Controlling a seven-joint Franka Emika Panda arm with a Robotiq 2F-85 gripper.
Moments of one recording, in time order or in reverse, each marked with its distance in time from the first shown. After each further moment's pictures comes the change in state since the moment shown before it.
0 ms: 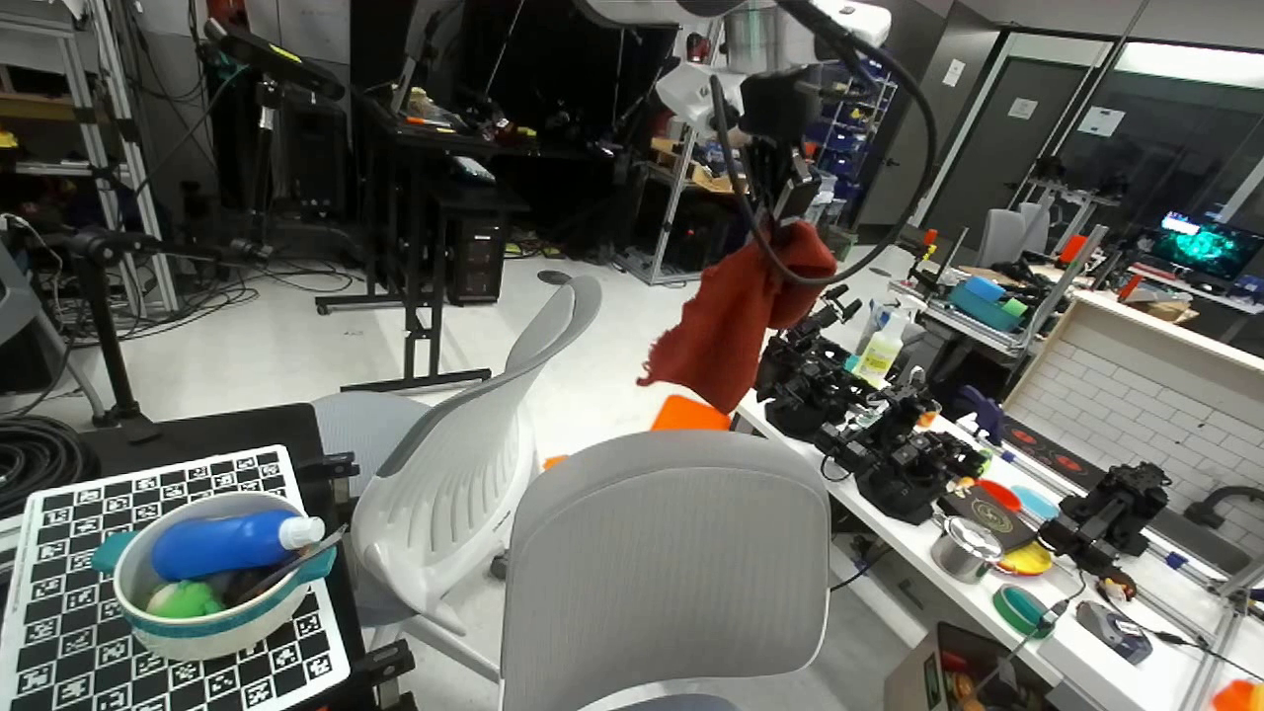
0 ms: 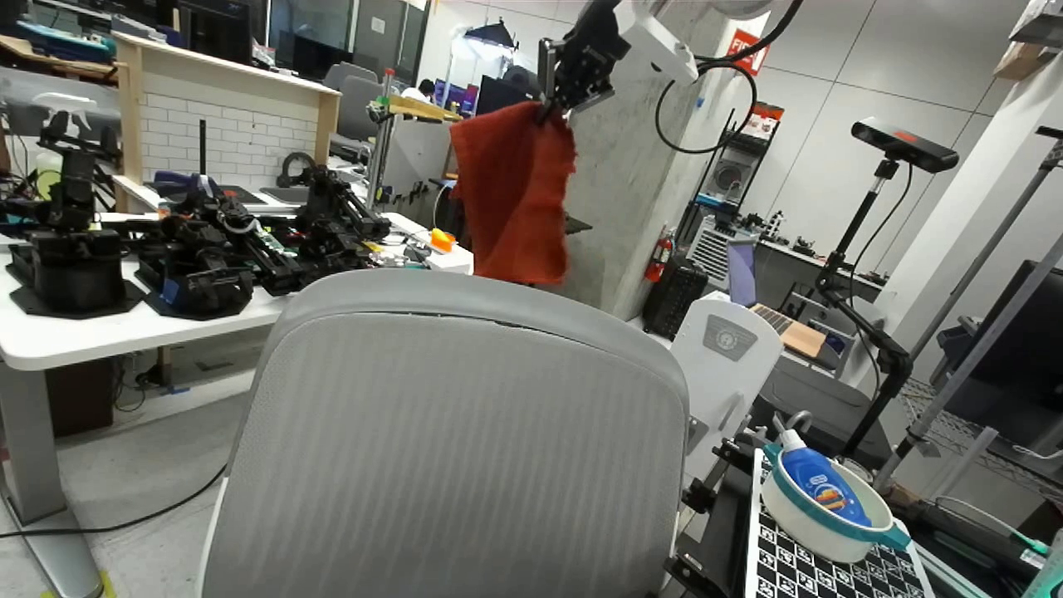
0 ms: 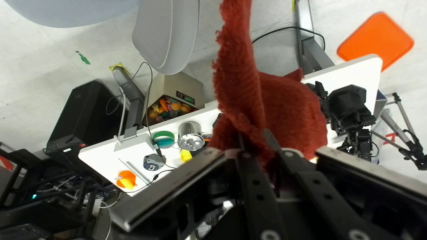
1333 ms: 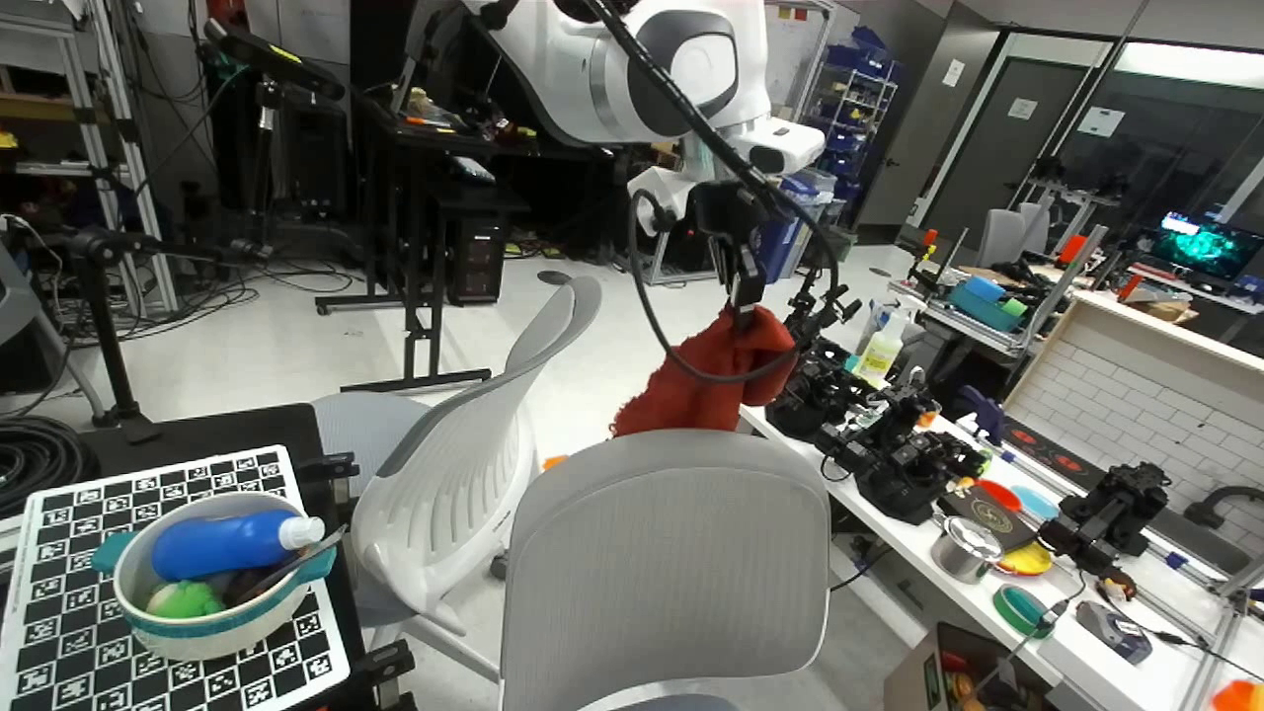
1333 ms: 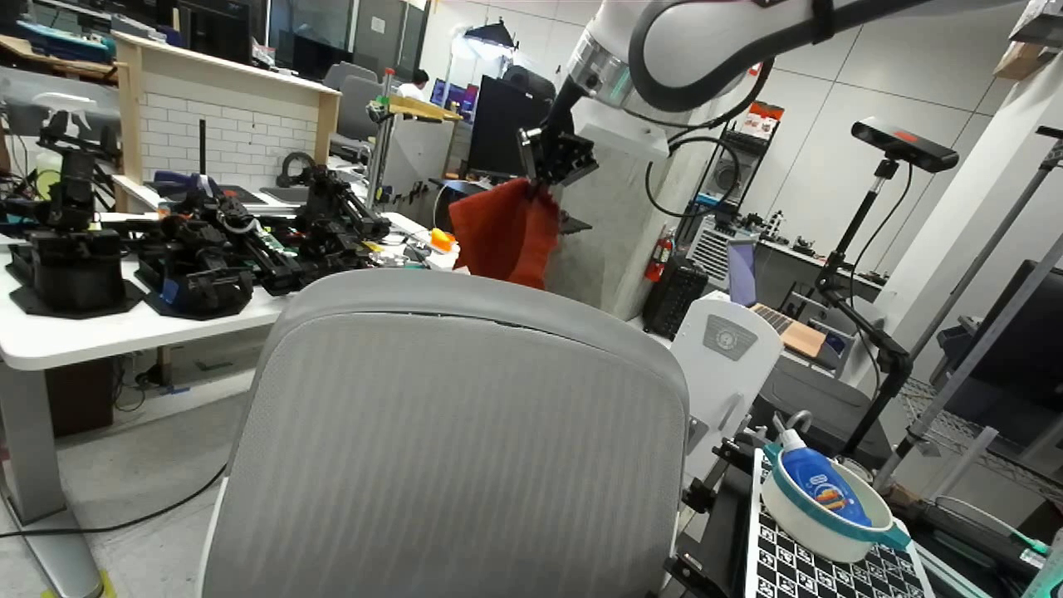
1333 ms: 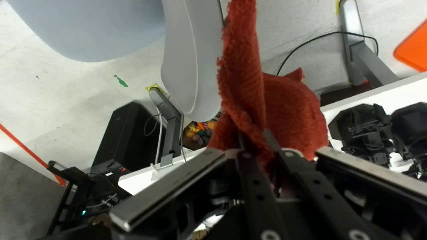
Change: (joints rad) arm 0.130 0.073 -0.131 -0.135 -0.140 0.124 0.250
